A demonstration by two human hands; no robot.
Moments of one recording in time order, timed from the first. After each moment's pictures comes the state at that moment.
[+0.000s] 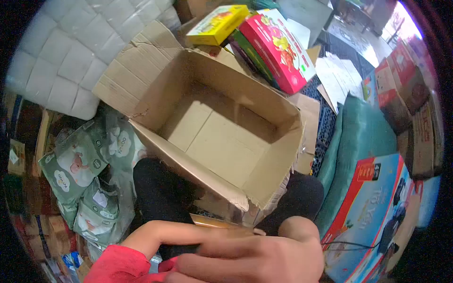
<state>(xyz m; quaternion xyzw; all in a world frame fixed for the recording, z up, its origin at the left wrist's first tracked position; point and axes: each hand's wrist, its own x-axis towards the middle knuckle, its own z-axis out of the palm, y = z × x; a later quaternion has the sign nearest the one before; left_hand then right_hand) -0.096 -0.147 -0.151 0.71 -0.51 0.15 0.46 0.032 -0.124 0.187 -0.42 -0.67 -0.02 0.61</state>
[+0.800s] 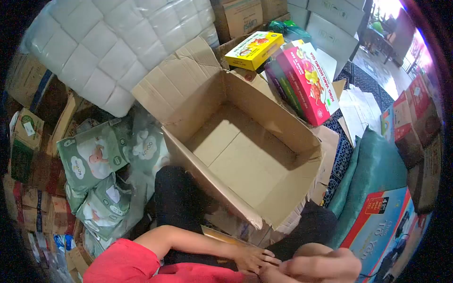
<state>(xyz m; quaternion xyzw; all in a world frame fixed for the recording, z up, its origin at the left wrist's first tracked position) -0.096 -0.154 -0.132 0.71 -0.48 0.19 0.48 0.063 -0.162 0.232 -0.46 -0.80 -0.11 0.37</state>
